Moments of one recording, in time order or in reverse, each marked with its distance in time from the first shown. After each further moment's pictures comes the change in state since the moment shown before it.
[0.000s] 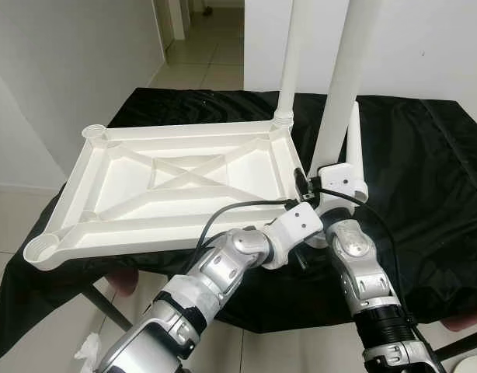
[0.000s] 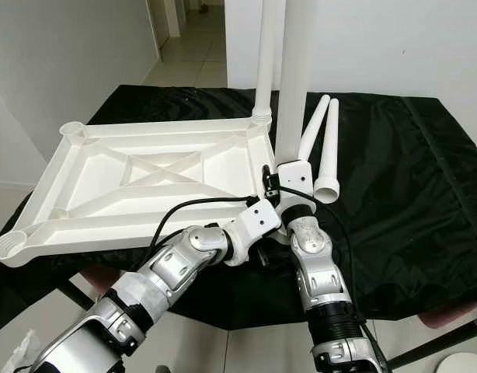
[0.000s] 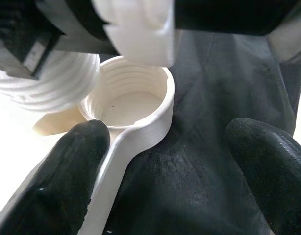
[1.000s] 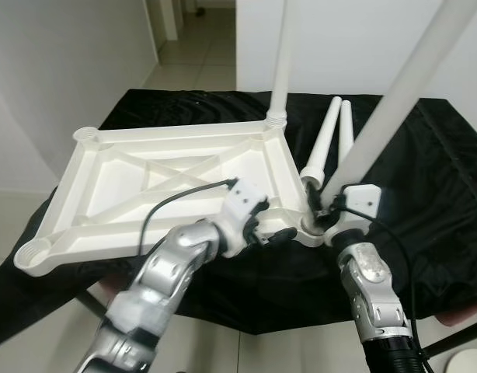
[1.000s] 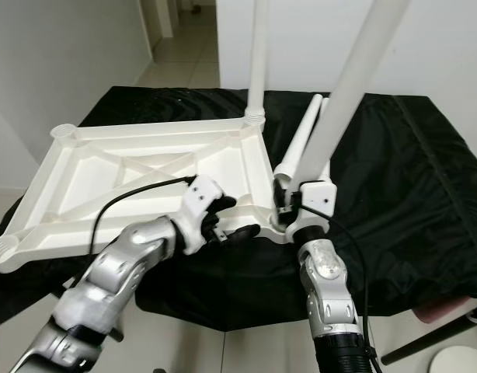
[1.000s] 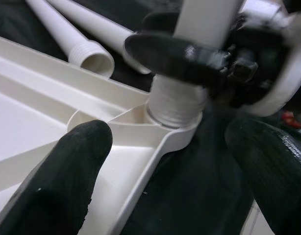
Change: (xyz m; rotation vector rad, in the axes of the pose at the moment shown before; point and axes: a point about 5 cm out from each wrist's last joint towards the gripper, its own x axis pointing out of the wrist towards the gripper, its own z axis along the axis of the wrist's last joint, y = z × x) left arm -0.080 0.014 0.002 -0.204 -0.215 0.102; right arm -0.034 -0.004 -0.016 0.122 0.009 0.059
